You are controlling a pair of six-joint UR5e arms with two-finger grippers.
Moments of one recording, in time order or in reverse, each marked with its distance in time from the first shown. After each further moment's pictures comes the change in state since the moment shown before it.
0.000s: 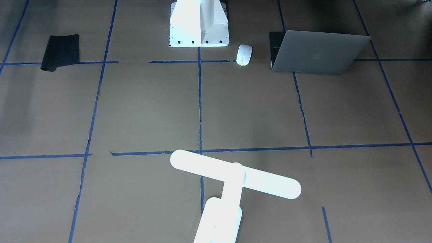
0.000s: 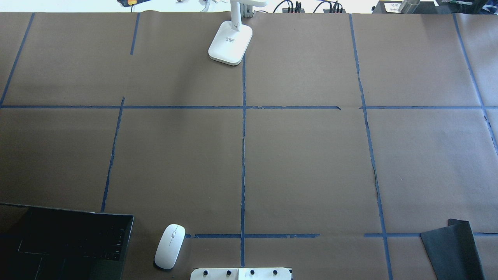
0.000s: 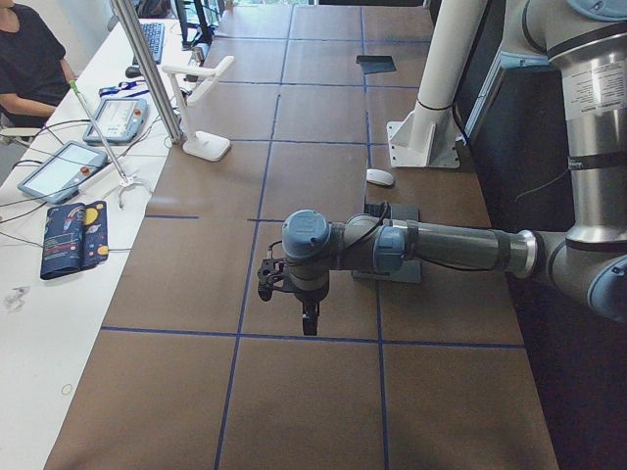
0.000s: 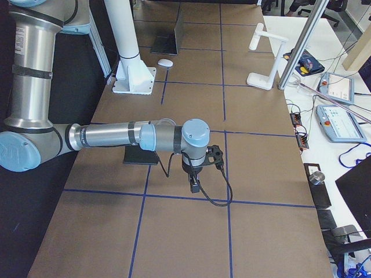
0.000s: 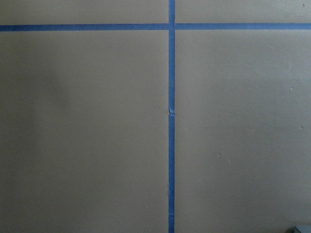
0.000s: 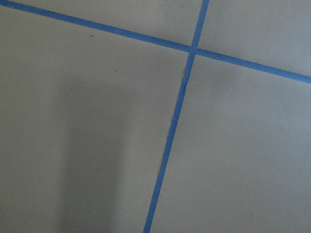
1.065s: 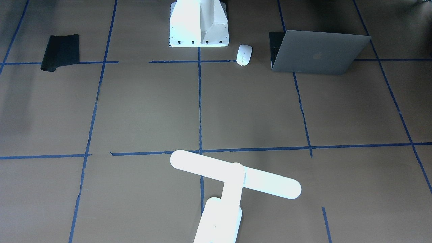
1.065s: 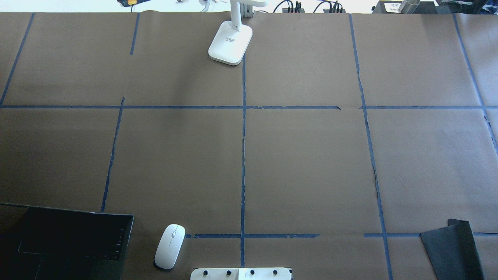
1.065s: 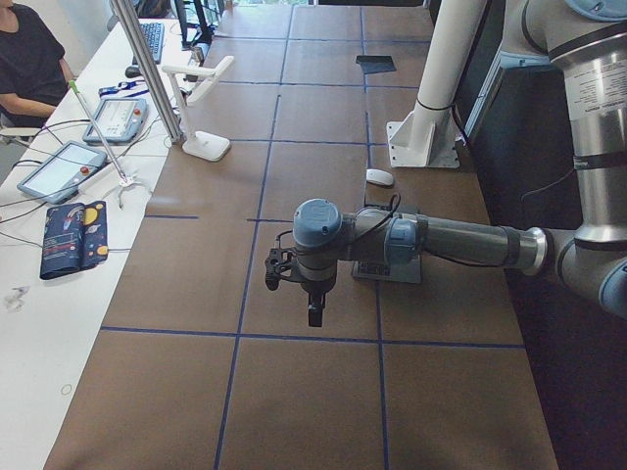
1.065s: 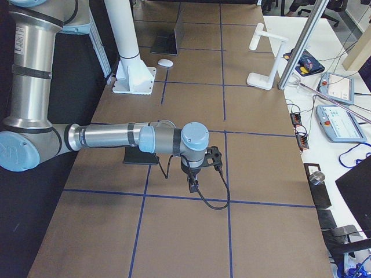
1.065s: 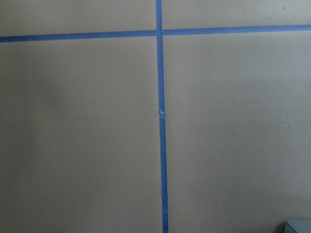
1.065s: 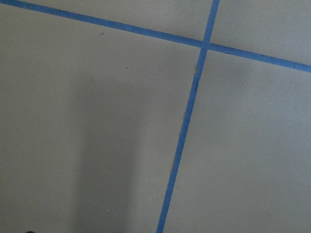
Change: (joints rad) left arm 0.008 0.053 -0.081 -0.018 -0.029 -0.001; right arm 0.000 -0.007 -0.009 0.000 0.057 0.001
